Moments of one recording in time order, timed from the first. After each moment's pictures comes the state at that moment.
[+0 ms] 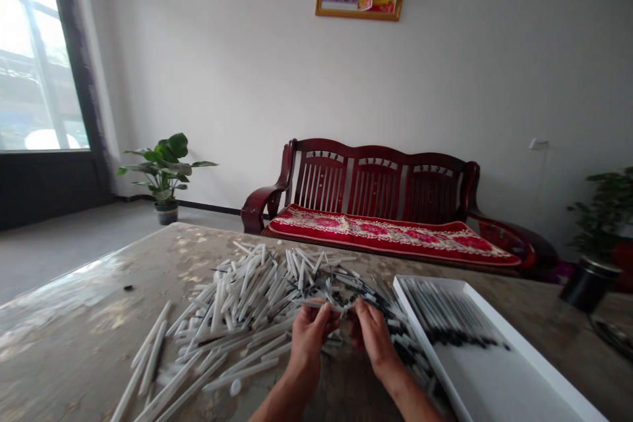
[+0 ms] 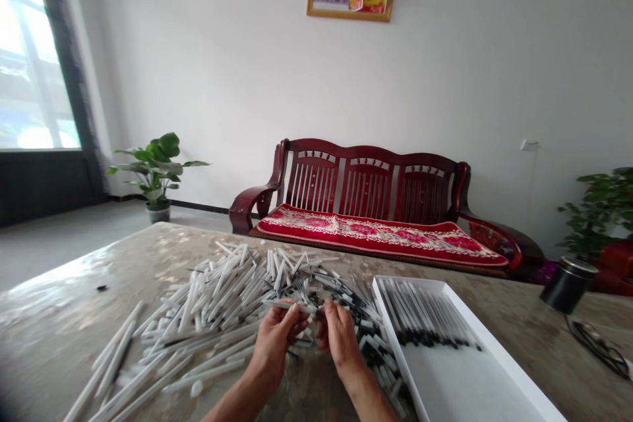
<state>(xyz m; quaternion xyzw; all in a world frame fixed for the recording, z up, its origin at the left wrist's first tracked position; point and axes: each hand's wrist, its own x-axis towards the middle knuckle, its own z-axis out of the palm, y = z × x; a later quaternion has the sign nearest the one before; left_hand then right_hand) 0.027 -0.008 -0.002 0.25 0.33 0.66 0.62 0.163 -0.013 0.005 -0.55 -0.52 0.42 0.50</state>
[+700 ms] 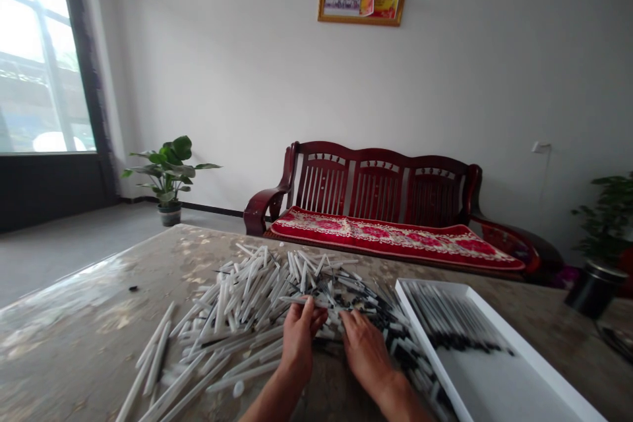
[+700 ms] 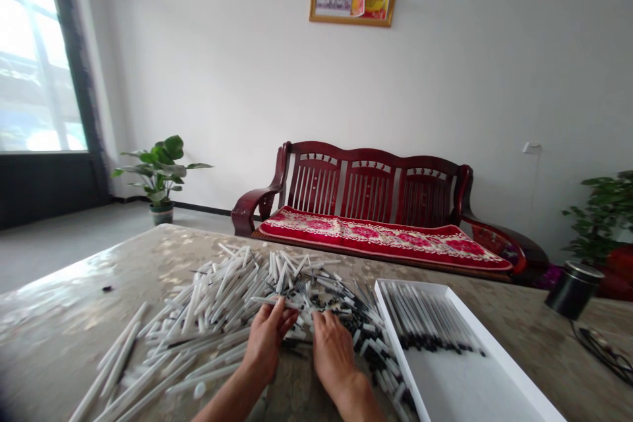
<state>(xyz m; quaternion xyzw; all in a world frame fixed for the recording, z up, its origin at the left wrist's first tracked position) 0.011 -0.002 0.002 0.20 0.36 0.68 0.60 0.151 -0.017 -0.010 -0.60 -0.77 -0.05 0.23</state>
